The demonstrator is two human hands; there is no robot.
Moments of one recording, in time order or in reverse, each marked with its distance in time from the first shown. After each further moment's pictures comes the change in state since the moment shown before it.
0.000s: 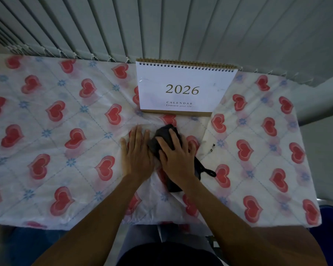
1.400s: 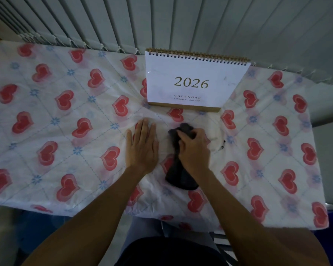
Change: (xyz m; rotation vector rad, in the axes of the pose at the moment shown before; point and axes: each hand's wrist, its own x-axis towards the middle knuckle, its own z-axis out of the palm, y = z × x) left_hand 0.000 -0.003 0.001 -0.030 -0.005 0.014; right_hand 0.007 0.023 -0.021 0.286 -0.077 0.176
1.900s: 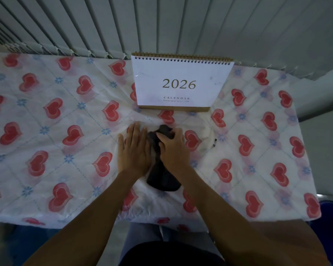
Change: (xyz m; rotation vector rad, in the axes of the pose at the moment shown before) left_hand -0.002 -0.006 0.001 0.057 0.003 0.005; right_hand 0.000 -0.031 0.013 0.030 -0.058 -0.047
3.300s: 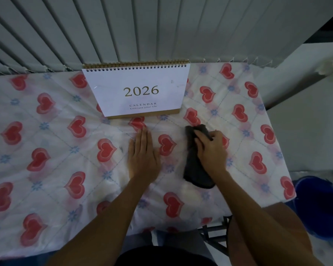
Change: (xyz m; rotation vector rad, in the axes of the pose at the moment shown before) left_hand 0.014 0.104 0.011 -0.113 0.020 0.142; right_hand -0.028 0.155 -0.081 -0.060 0.233 0.259
